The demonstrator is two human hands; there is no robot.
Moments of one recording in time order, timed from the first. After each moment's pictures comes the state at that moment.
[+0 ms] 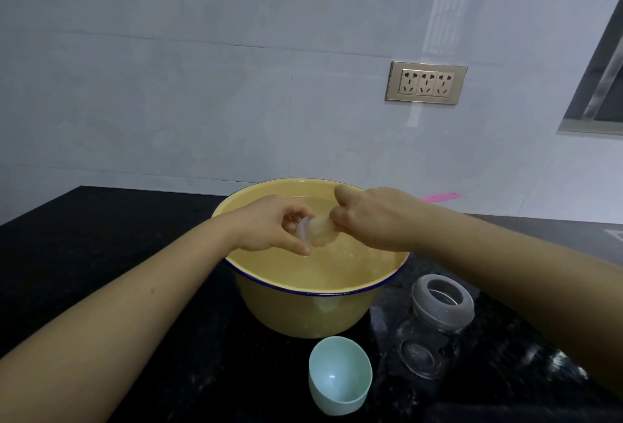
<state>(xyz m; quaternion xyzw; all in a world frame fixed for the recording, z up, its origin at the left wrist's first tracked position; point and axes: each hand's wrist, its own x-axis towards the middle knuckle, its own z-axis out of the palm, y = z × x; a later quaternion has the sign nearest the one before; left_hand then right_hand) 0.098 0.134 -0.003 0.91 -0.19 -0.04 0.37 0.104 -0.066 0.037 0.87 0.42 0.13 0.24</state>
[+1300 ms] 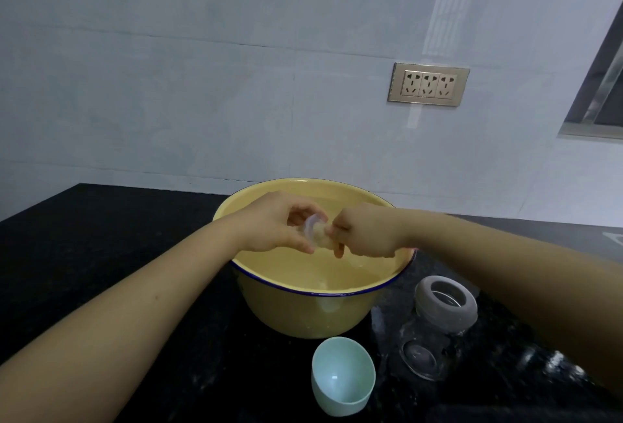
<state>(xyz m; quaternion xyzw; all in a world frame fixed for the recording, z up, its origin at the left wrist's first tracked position) 0.091 0.130 0.001 0.90 -0.22 0.01 0.37 0.101 -0.050 0.034 0.94 0.31 -0.12 -0.03</state>
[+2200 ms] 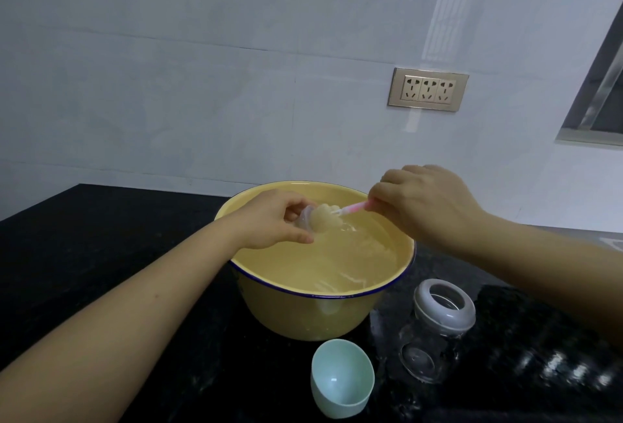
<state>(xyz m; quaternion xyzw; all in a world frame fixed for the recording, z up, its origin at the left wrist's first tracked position) 0.097 0.133 -0.002 0.91 -0.16 0.04 0.38 0.104 -0.108 0.045 0.85 0.38 0.35 0.13</state>
